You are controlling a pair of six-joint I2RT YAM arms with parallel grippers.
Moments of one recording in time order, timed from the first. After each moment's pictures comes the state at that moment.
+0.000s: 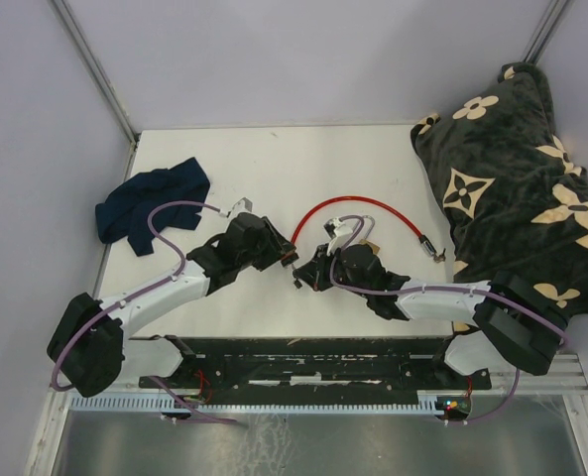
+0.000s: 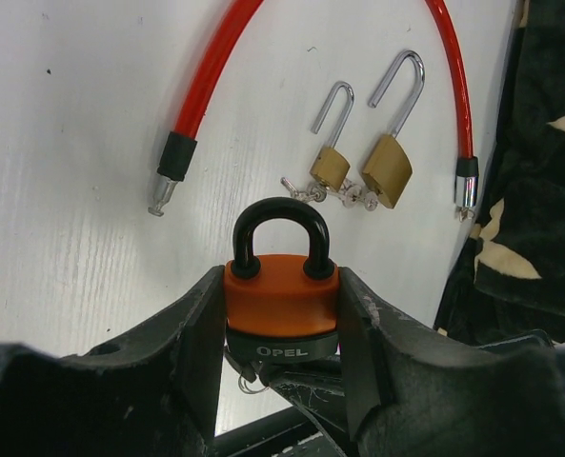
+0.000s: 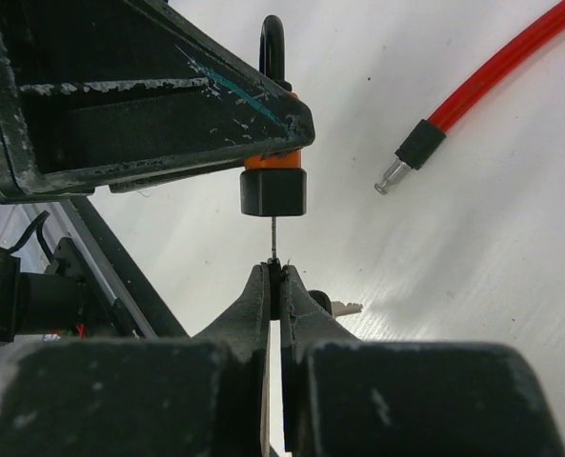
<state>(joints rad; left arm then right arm) -0.70 1.25 0.74 -0.17 -0.09 -1.09 0.92 1.41 0.53 0.55 -0.01 0.67</state>
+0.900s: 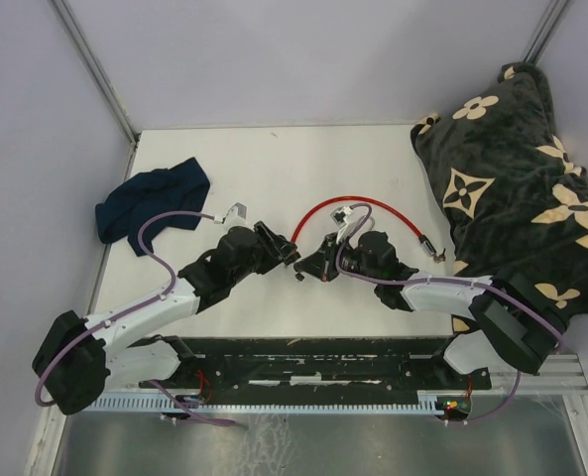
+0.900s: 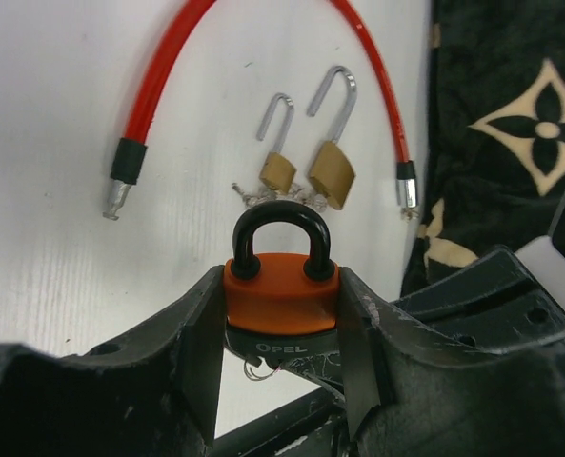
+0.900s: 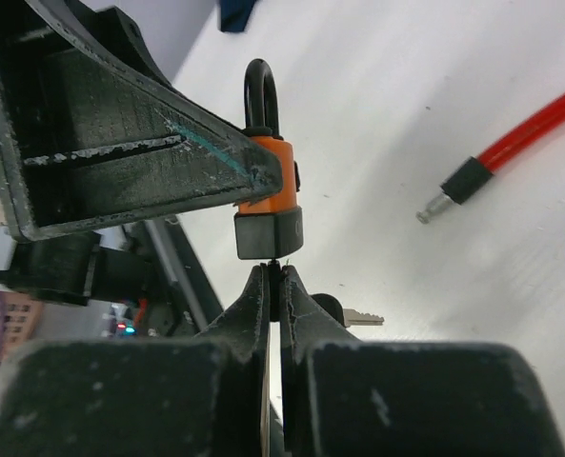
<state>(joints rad) -0.77 1.14 0.64 -0.04 -0.16 -1.12 0.78 1.42 0.53 0.64 -0.29 0.65</state>
